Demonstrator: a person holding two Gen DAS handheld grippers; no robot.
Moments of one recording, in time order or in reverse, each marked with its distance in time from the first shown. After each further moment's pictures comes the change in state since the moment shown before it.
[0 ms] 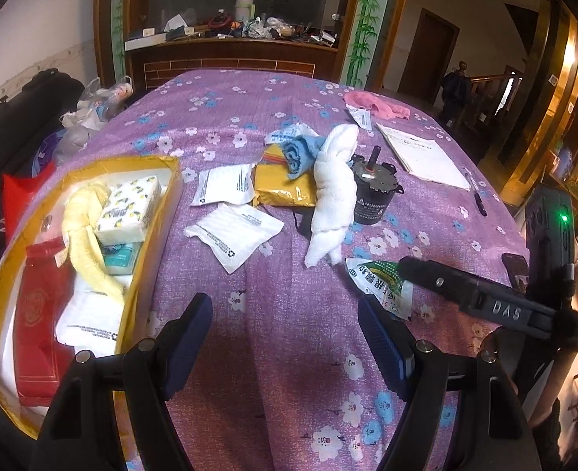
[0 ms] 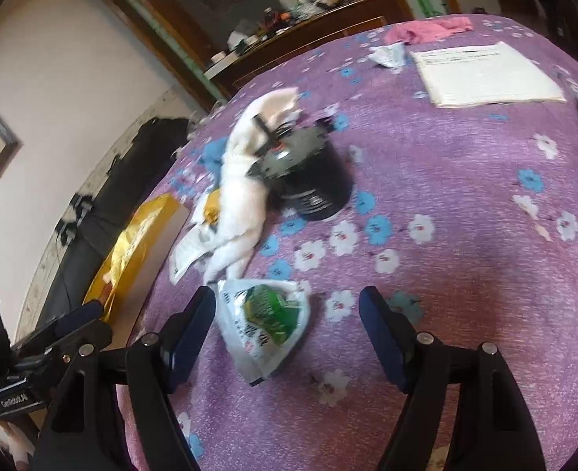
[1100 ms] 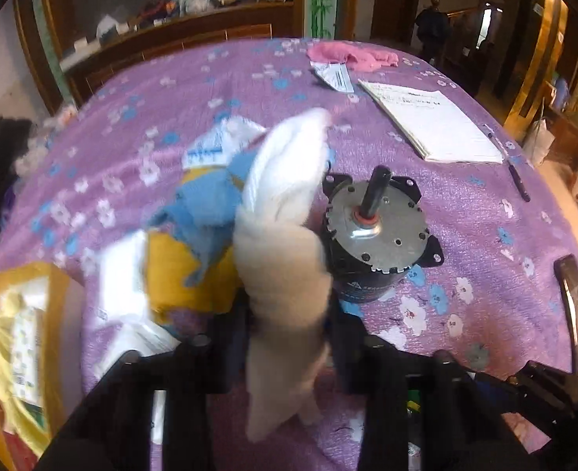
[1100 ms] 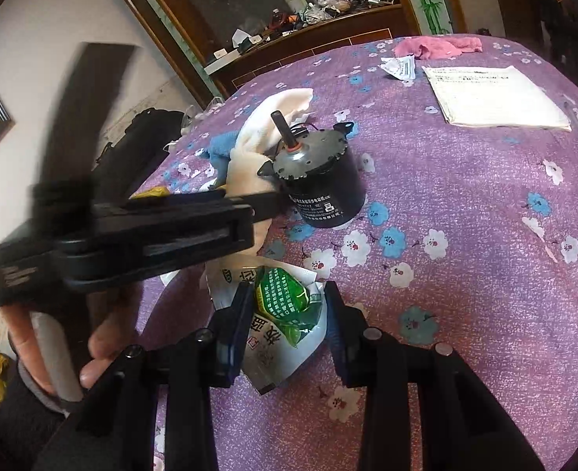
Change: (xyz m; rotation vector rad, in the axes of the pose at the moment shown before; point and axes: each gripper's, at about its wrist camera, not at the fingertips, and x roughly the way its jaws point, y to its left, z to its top) left arm 0.142 -0.060 0.093 0.196 0.145 0.015; right arm 0.004 0.012 0.000 -0.022 -0.039 -0.072
